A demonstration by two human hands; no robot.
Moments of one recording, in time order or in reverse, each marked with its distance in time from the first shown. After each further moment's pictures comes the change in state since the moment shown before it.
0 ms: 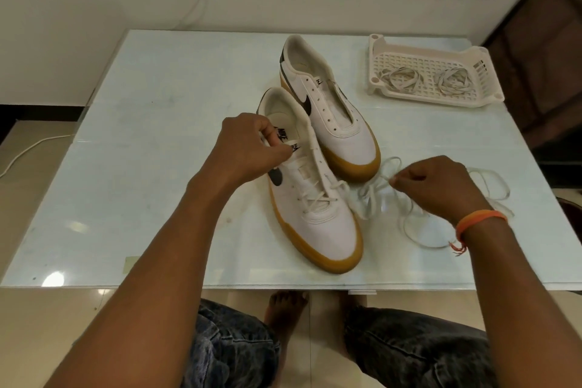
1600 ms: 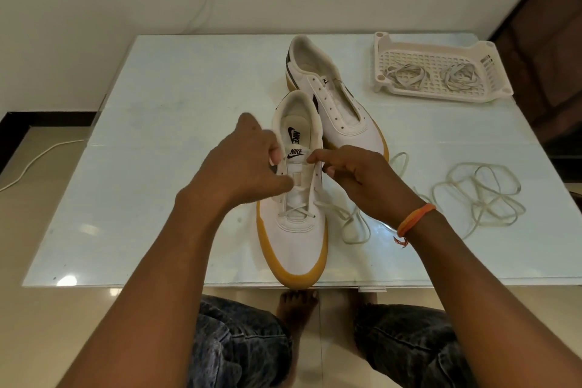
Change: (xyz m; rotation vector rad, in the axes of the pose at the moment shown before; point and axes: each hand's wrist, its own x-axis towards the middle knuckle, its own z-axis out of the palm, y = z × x) left_hand -0.026 -0.002 -0.022 0.346 -0.180 0.133; right_hand -0.008 -0.067 0.057 0.185 -0.056 -0.682
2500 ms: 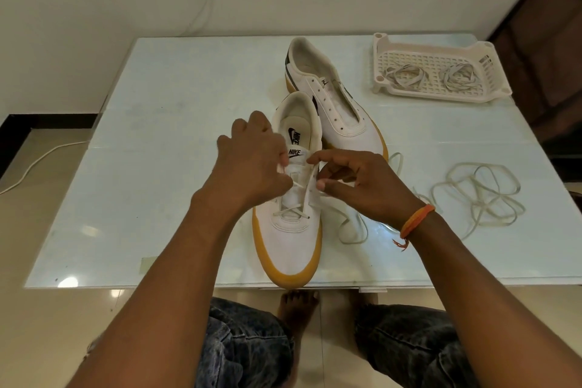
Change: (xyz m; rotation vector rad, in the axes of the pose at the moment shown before) left_hand 0.003 0.012 0.008 0.220 0.097 0.017; right_hand -0.004 -0.003 -0.004 0.218 -0.017 0.072
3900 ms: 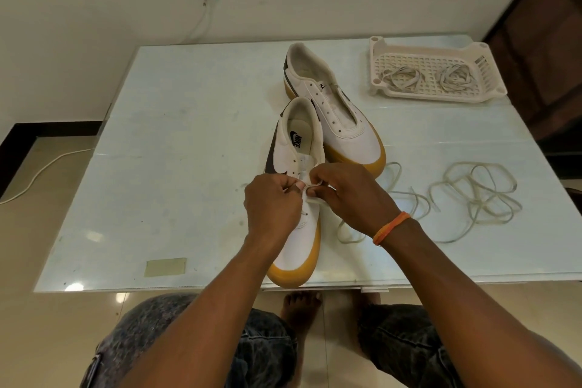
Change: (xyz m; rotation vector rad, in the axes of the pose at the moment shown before) left_hand -0.024 0.032 0.056 -0.620 0.144 -0.429; right_hand 0.006 0.010 0.028 -0.414 0.099 -0.188
